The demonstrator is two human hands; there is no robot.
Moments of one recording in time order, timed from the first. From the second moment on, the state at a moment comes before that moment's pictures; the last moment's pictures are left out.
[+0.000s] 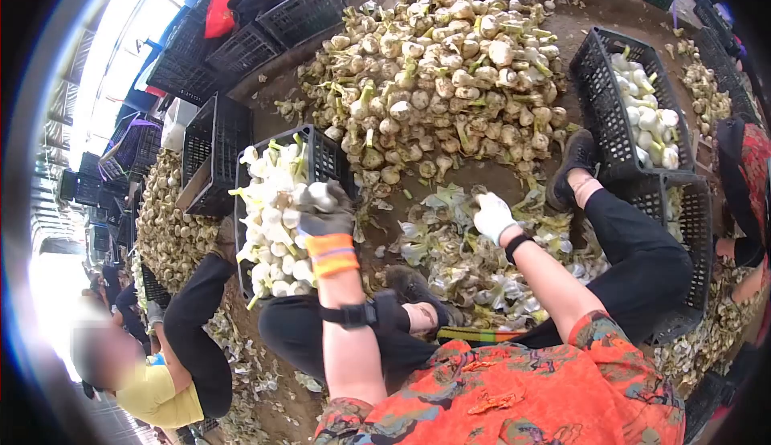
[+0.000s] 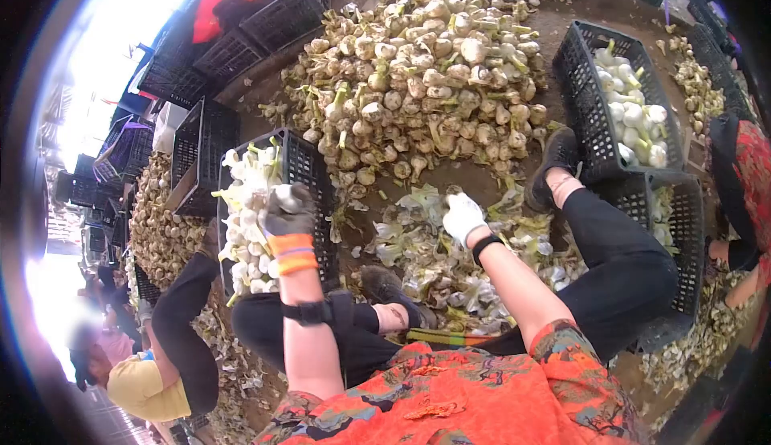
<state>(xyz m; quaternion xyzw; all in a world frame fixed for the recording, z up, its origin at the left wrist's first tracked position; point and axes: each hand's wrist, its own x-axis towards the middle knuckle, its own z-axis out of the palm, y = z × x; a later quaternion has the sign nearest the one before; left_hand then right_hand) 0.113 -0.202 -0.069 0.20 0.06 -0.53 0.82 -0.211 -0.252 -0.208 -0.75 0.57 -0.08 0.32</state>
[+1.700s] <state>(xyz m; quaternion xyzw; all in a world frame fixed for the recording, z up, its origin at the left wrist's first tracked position) -0.058 -0.123 0.010 0.54 -0.64 -0.24 0.48 -0.197 -0.134 -0.004 -0.02 0.07 -0.23 0.97</state>
